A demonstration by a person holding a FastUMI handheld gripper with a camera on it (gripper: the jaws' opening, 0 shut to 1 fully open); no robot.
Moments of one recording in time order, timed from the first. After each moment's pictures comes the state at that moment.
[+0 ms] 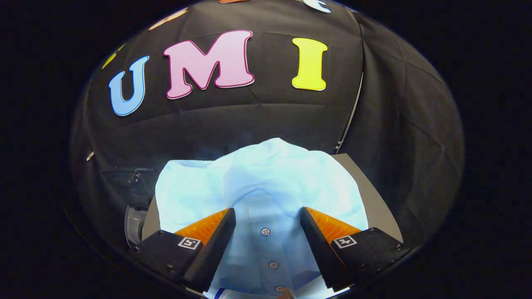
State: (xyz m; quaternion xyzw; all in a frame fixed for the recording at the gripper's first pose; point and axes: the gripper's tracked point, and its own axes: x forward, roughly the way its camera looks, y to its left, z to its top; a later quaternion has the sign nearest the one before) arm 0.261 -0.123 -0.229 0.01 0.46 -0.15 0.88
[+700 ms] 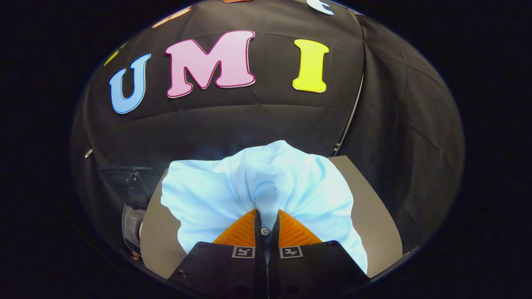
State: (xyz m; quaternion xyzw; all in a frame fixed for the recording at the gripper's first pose) arm 0.262 -0.125 -0.221 -0.01 0.44 -0.16 0.88
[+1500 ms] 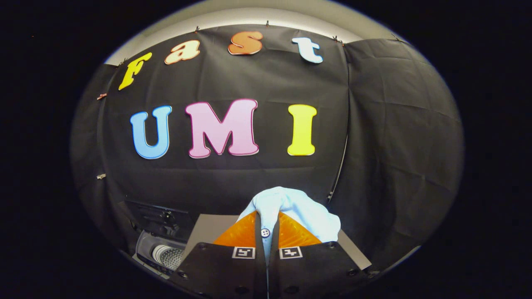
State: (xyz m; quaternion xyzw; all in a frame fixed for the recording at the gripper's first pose) arm 0.260 -0.080 -0.028 -0.02 0.23 -0.13 0.96
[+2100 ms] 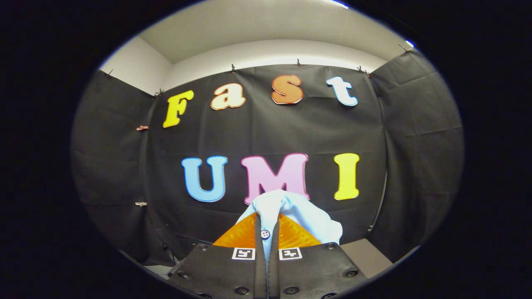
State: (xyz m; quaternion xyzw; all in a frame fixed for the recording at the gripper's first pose) arm 0.280 0.079 0.062 0.03 0.09 0.03 0.99
